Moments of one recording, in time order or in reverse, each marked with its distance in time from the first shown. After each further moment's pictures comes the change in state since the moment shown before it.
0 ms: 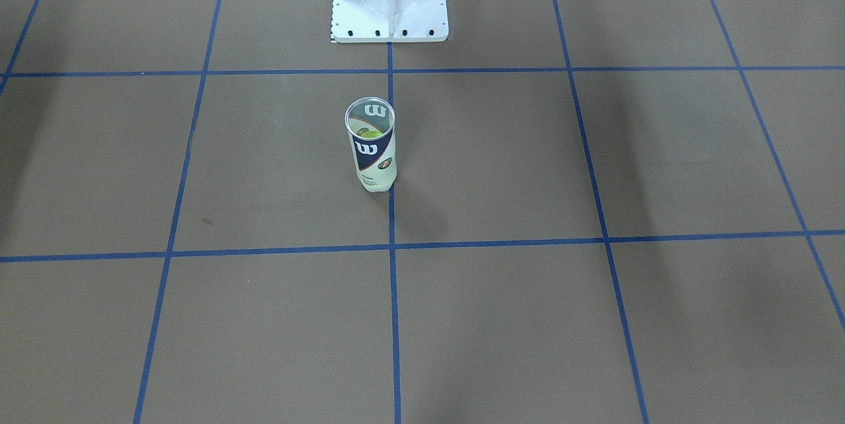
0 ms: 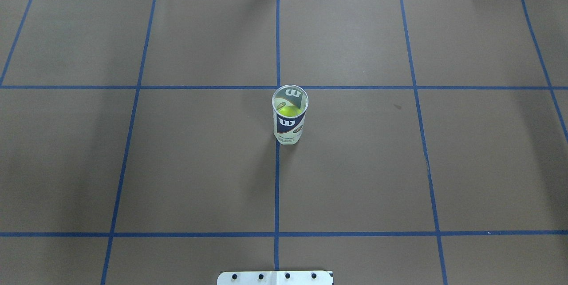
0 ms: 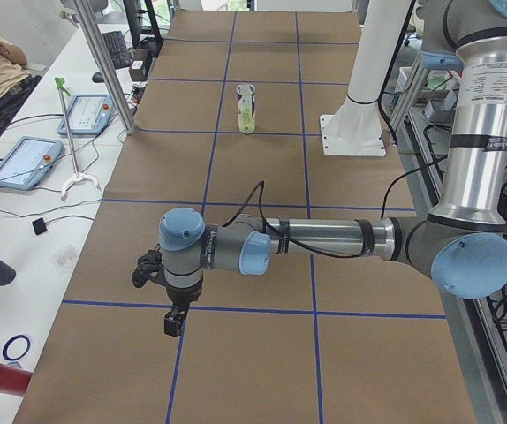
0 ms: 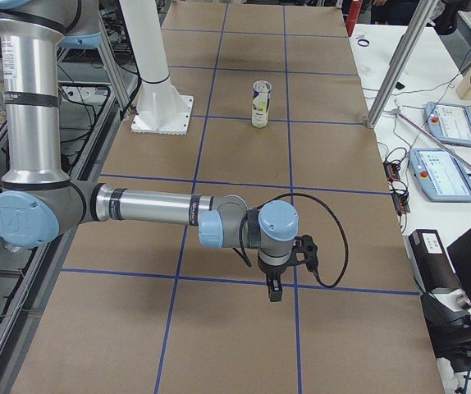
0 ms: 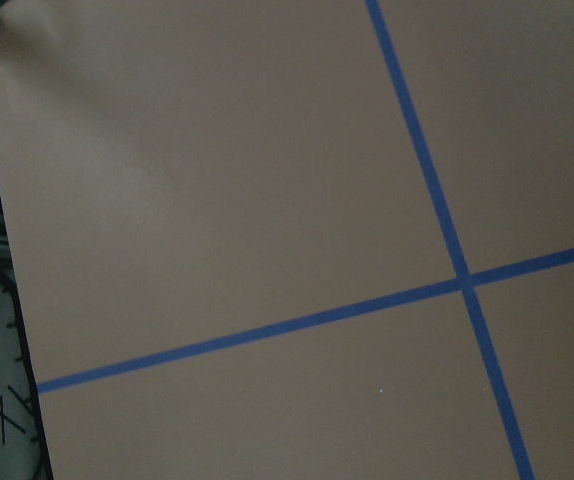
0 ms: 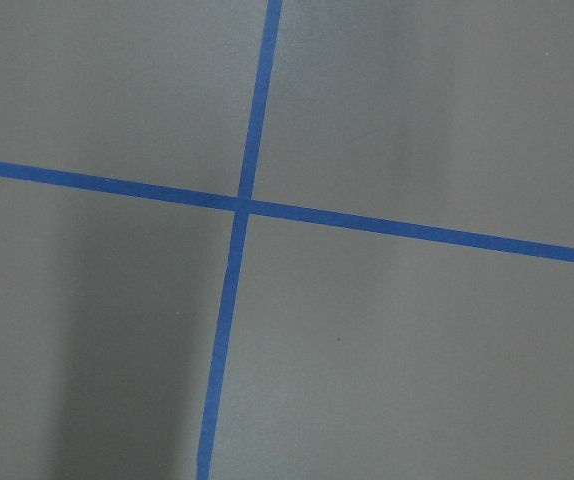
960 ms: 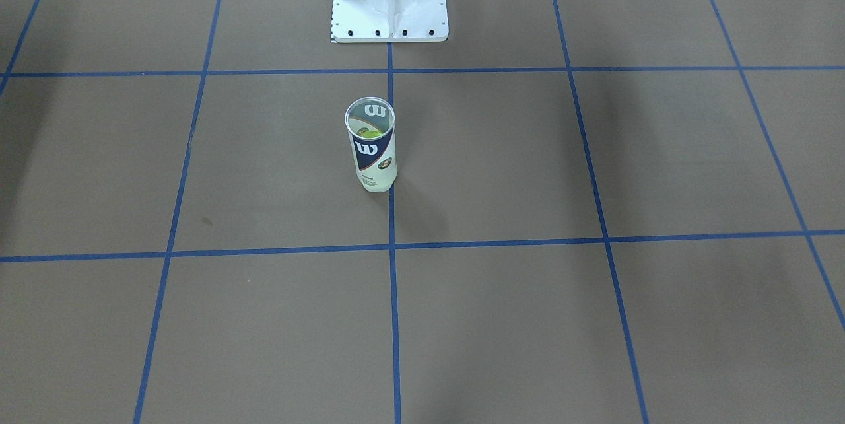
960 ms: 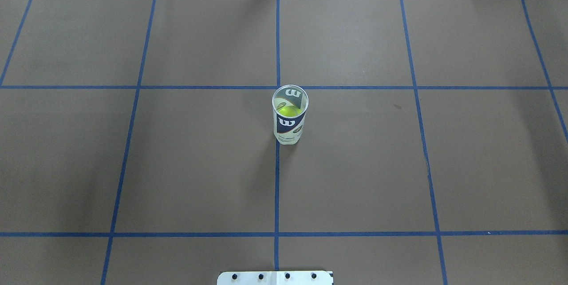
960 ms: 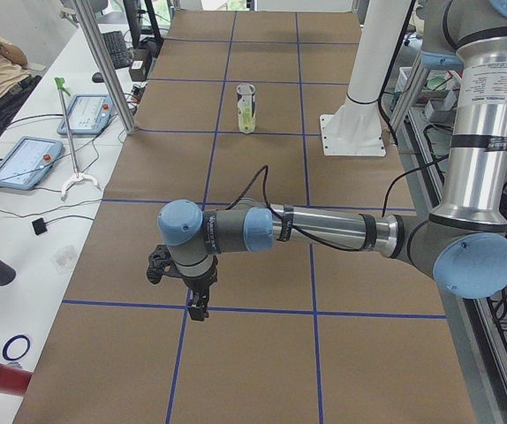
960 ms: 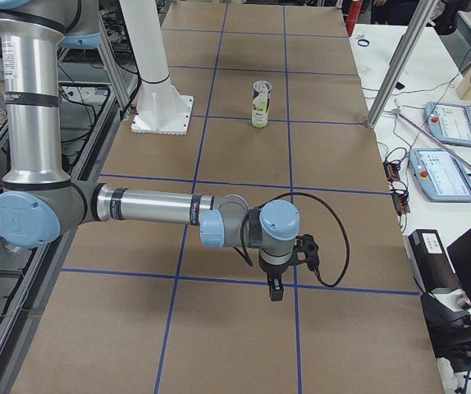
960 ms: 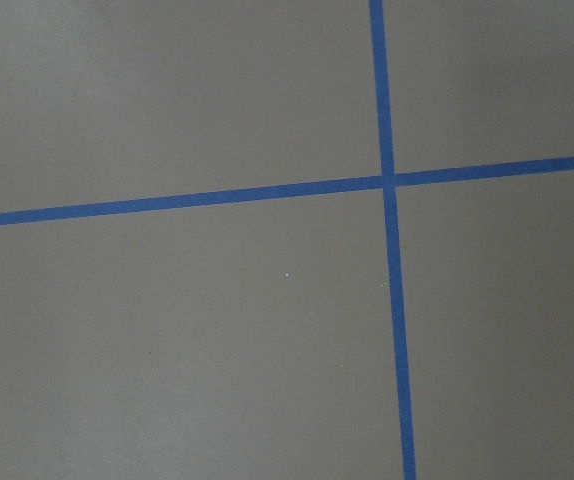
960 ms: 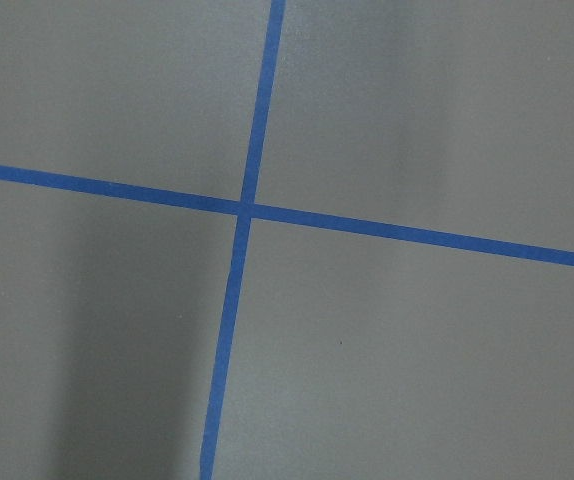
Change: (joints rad) left arm 0.001 0.005 -0.087 0.183 -0.127 -0.005; right arm -0.001 0.004 0.003 -0.001 0.003 0.001
